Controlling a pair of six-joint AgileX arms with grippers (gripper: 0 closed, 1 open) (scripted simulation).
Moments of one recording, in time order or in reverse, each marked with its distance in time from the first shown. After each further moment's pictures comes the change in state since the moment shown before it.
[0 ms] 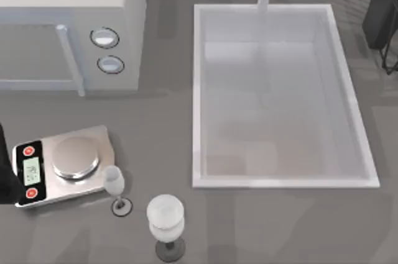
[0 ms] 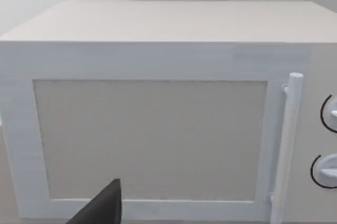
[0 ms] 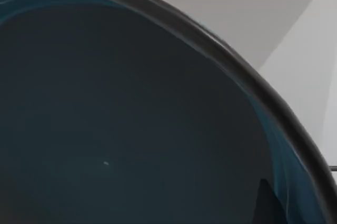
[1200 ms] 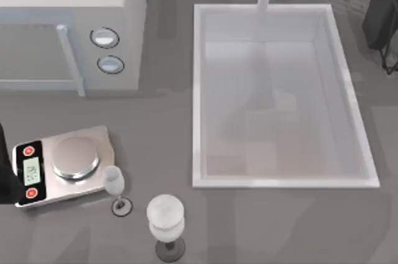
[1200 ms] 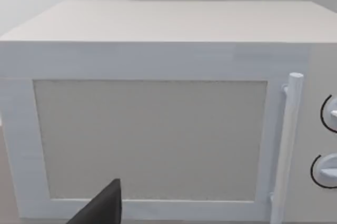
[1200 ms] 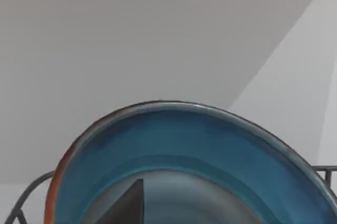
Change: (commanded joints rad) left arm 0.000 0.000 0.000 0.000 0.000 0.000; right arm 0.000 0.000 0.000 0.000 0.000 0.000
